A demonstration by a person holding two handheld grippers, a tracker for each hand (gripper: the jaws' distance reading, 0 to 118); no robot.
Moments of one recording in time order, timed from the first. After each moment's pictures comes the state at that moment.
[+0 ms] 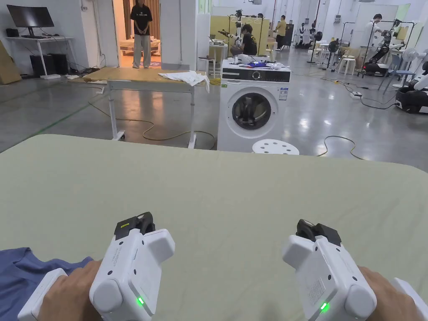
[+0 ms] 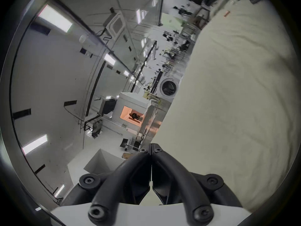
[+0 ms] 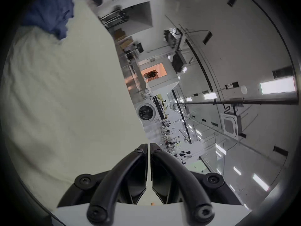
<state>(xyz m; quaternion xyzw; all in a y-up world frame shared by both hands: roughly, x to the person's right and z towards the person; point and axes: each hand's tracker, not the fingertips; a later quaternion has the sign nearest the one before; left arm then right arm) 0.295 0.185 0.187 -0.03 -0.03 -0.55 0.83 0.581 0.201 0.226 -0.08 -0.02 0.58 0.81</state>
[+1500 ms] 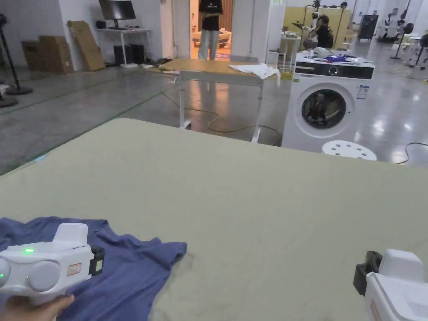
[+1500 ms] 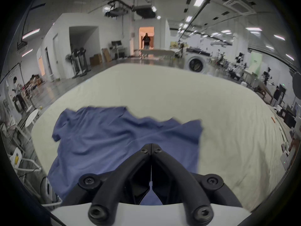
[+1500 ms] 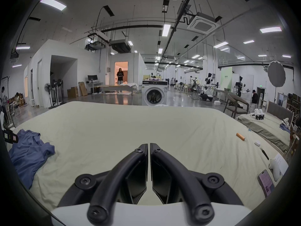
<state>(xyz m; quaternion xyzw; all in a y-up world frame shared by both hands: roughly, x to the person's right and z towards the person) 0.038 0.185 0.203 -0.35 0.06 0.04 0.93 0.573 0.190 0.220 -0.15 -0.06 0.02 0.99</state>
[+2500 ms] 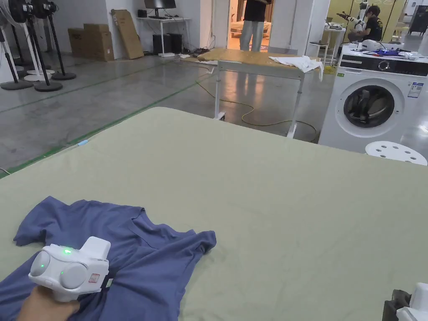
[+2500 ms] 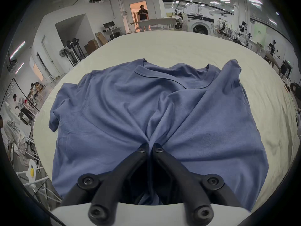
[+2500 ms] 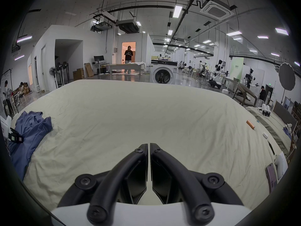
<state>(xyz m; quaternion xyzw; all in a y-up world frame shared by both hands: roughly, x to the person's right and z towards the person) -0.008 0.111 0.186 -0.45 0.05 -0.04 0.89 0.560 0.153 0.207 -0.24 -0.02 0.03 0.97</state>
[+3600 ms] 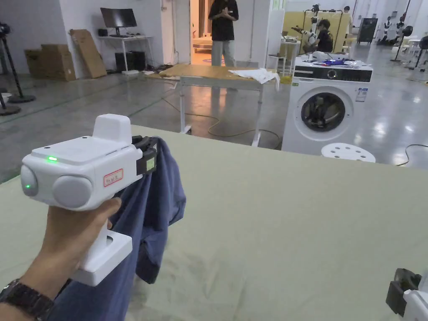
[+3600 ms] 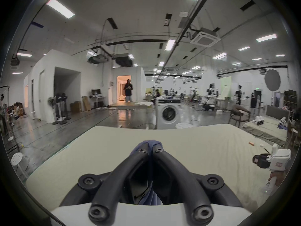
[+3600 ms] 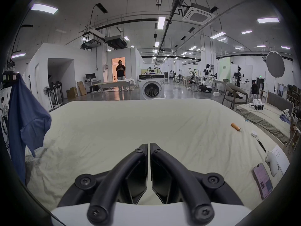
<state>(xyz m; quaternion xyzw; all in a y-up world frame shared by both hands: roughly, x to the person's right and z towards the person) 0.168 0.382 0.200 -0.07 -0.10 -0.01 0.99 0.628 0.205 0.262 -0.16 -0.06 -0.02 0.98</state>
